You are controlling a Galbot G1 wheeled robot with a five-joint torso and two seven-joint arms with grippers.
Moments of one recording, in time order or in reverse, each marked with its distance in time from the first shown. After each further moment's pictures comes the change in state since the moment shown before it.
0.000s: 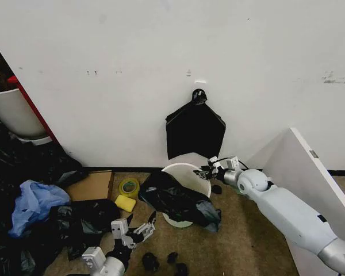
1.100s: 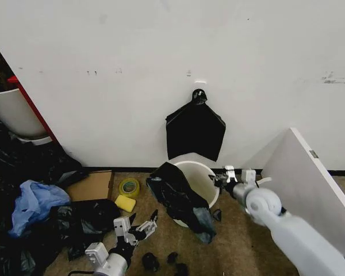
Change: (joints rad) left arm -0.059 0.003 0.022 0.011 -0.037 0.023 -0.014; right arm -0.516 0.031 0.349 0.546 0.301 -0.002 0.695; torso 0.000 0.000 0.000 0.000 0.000
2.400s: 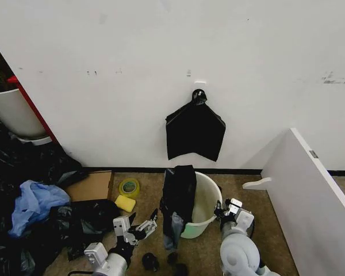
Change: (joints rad) left arm 0.024 -0.008 -0.003 -0.013 -0.001 -0.013 0.001; right arm -0.254 0.191 -0.054 0.171 -0.326 0.182 0.431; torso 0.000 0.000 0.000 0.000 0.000
